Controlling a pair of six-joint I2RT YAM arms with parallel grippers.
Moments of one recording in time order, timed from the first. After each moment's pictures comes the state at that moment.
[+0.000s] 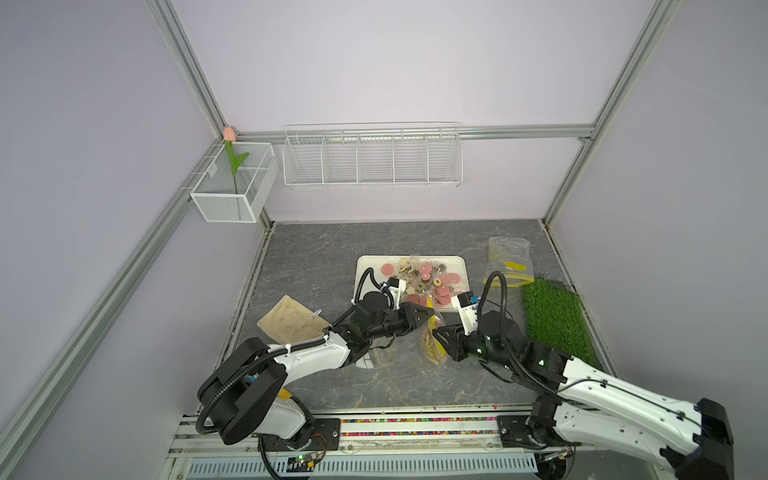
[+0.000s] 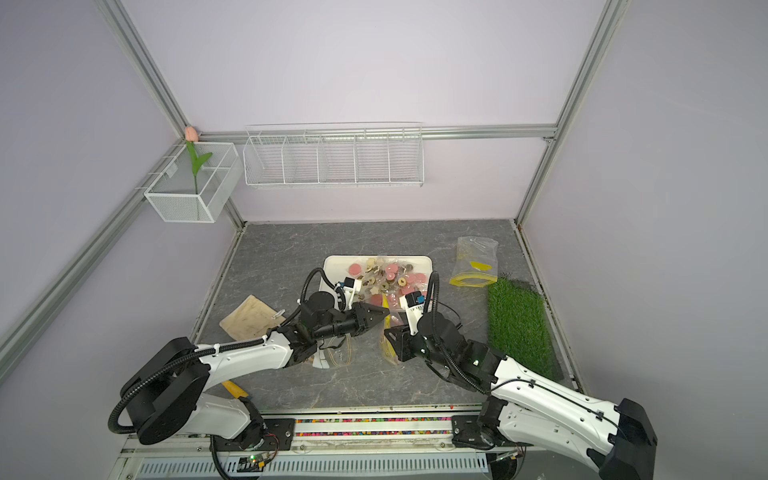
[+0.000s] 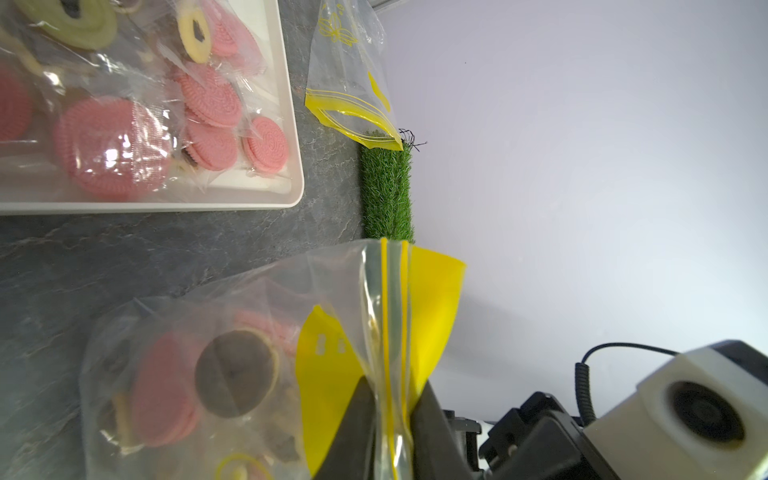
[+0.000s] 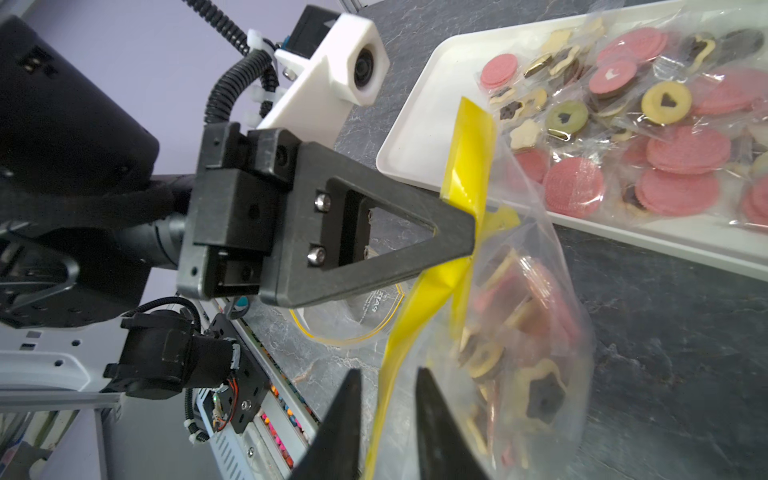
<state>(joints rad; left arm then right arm) -0.83 1.43 0.60 0.56 0.43 -1.17 0.98 0.88 0.62 -0.25 0.03 0.65</state>
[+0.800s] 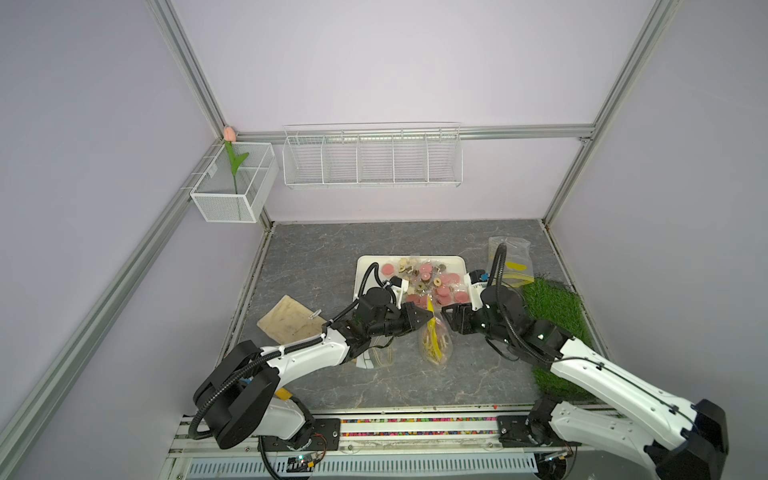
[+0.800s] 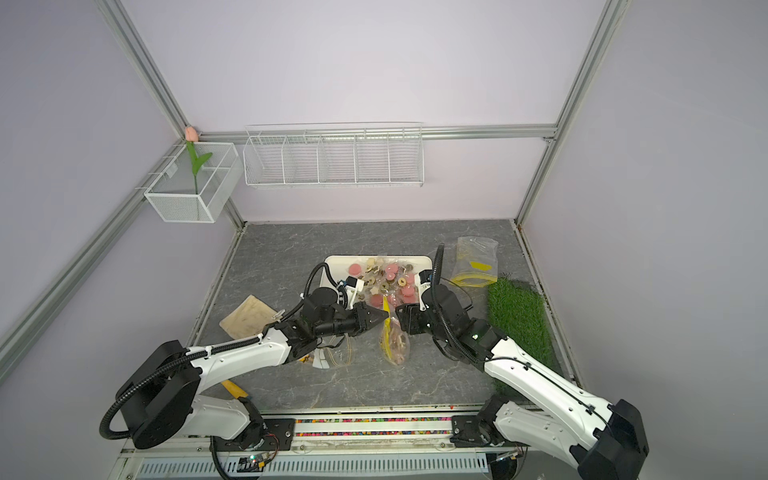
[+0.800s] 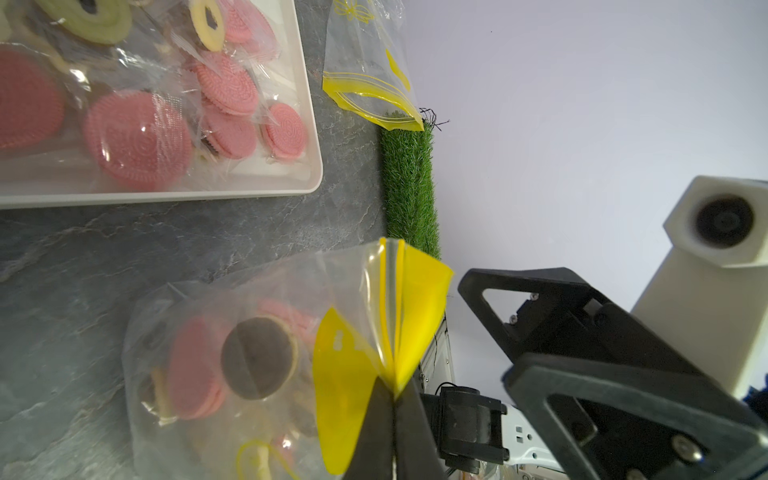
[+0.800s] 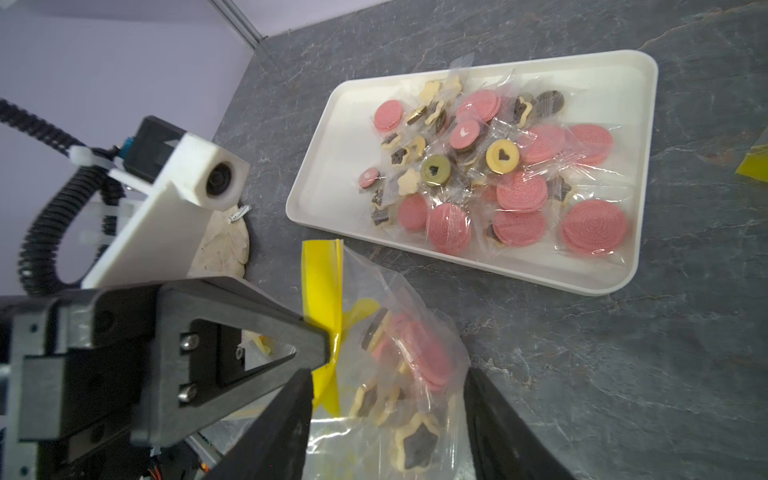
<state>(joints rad) -0.83 1.39 0.67 0.36 0.44 -1.08 0.75 1.03 0.80 -0.41 0.02 0.58</state>
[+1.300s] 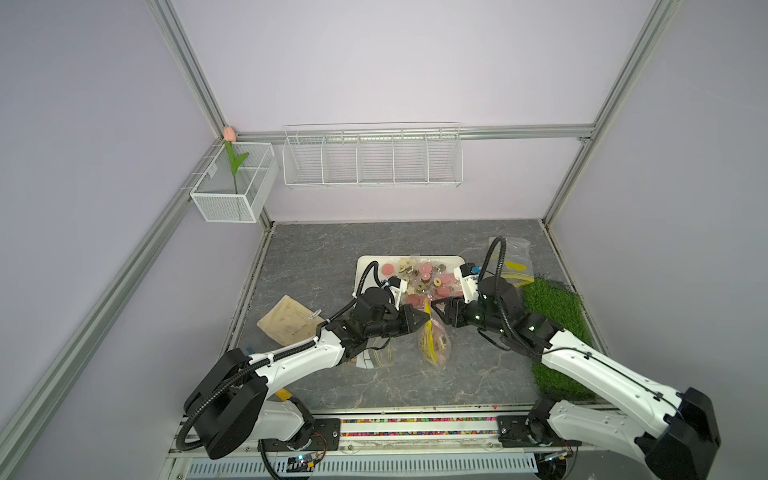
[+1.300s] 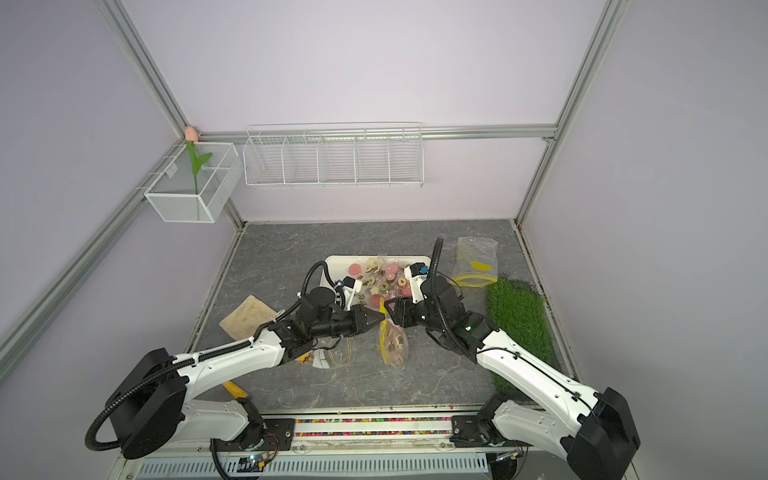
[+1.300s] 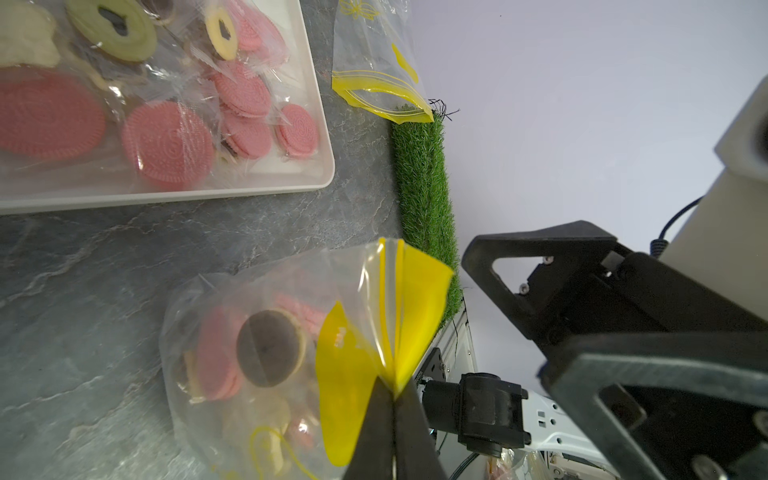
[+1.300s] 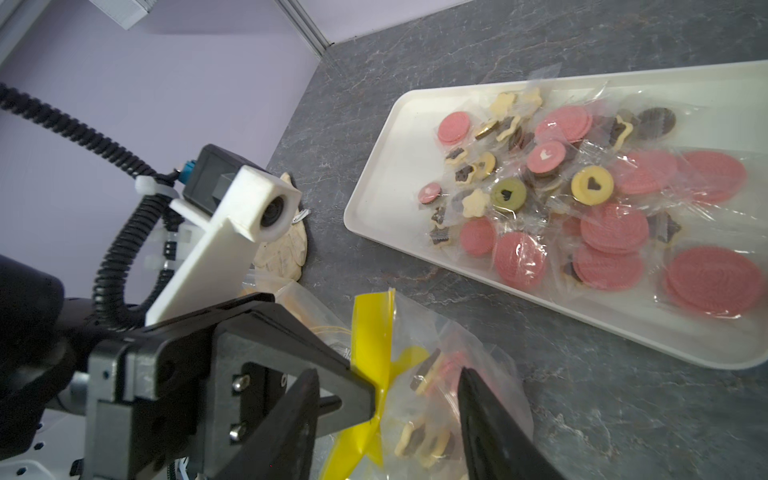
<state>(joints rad) -0.83 1.34 0.68 0.25 0.42 -0.99 0.72 1.09 0.80 -0.24 -0.15 0.57</state>
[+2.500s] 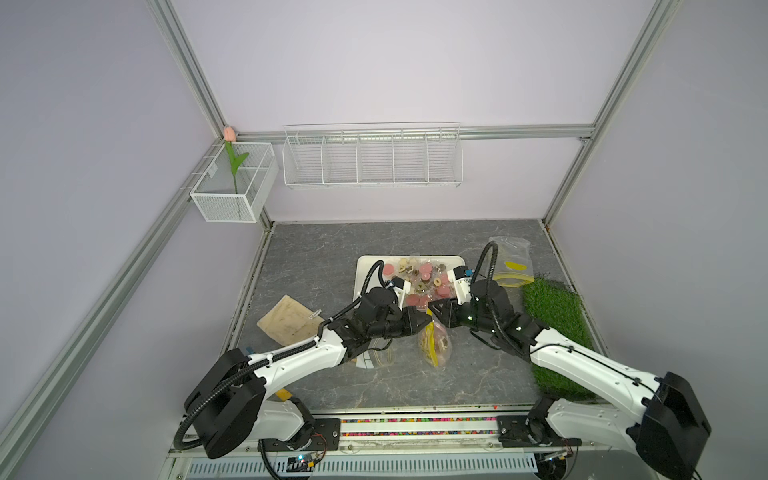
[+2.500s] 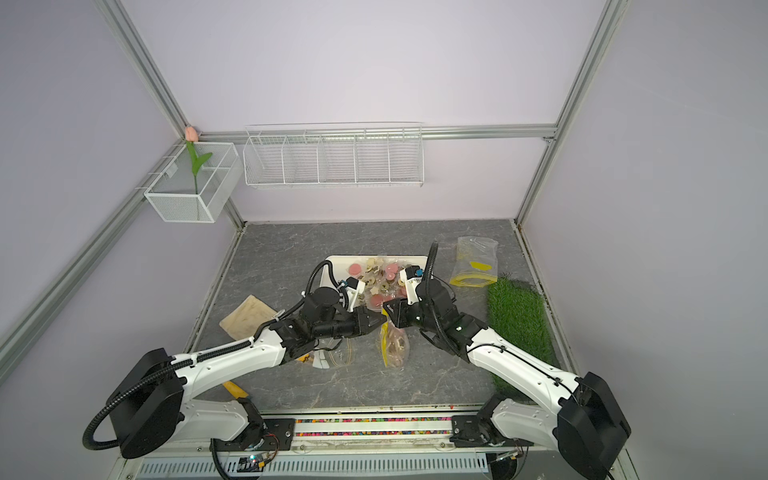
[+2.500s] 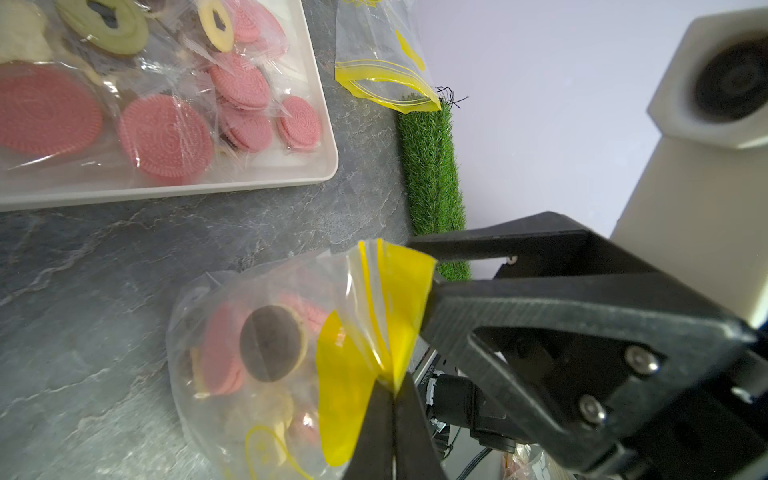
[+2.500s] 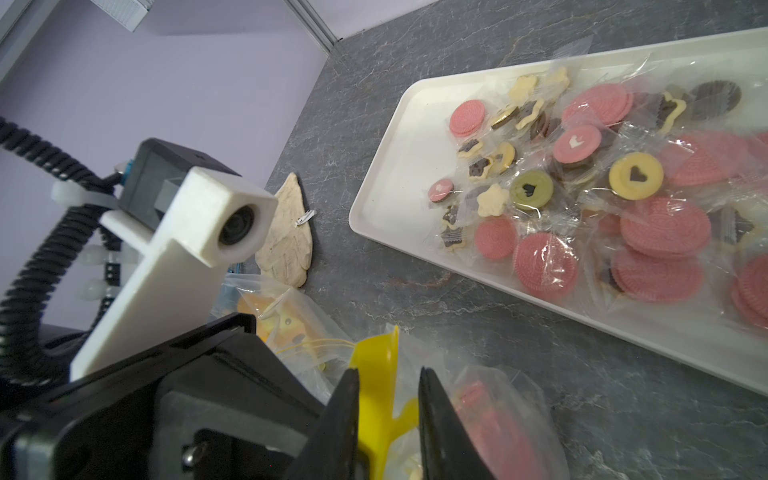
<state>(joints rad) -0.86 1.34 0.71 0.18 0.39 -0.95 0.72 1.16 0.73 -0.08 -0.19 0.61</state>
